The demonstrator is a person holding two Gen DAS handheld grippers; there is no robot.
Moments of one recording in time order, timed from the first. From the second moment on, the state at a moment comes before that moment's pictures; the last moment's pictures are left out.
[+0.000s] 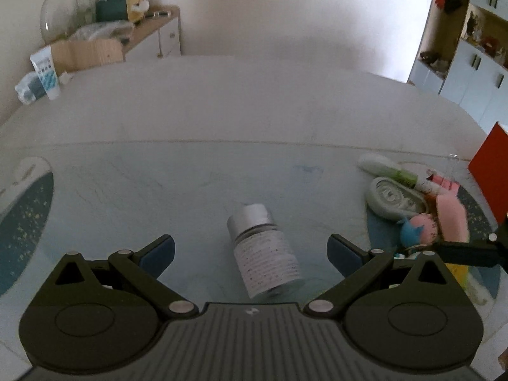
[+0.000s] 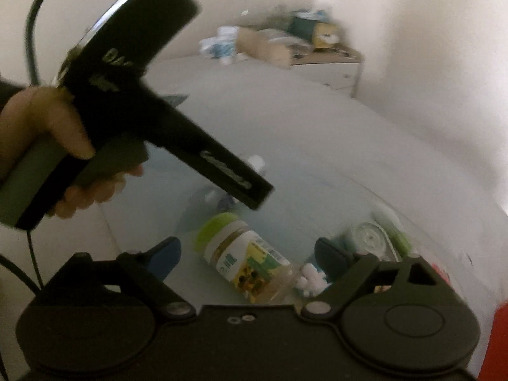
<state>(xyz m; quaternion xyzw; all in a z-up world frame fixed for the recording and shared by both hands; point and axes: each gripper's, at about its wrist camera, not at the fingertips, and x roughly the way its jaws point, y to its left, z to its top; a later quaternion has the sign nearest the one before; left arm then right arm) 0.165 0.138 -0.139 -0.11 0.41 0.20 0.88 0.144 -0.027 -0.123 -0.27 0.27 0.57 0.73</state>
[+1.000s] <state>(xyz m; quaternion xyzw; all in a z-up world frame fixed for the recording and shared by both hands) 0.168 0.148 -0.158 -0.13 0.43 0.19 0.87 0.128 -0.038 -0.142 -0.25 0.39 0.54 0.70</state>
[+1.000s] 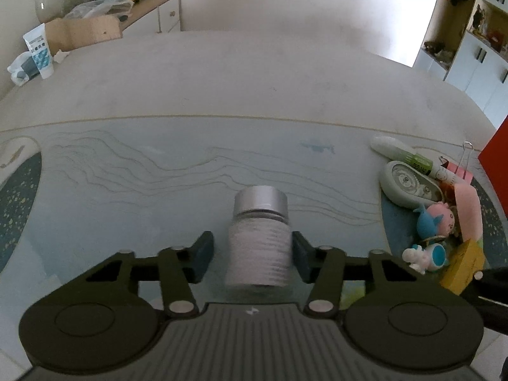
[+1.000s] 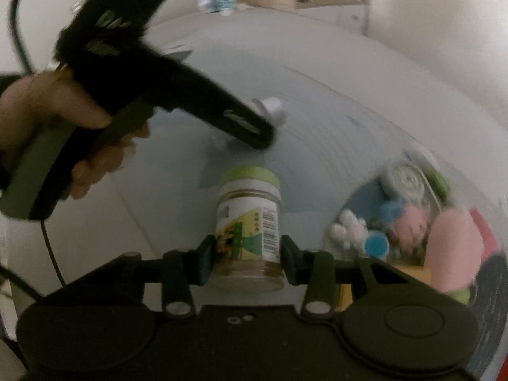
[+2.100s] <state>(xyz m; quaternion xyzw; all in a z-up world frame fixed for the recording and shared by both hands) 0.107 0.083 -0.079 -0.12 0.38 0.06 0.91 0.133 -0.144 -0.043 -0.02 0.39 0.31 0.87</state>
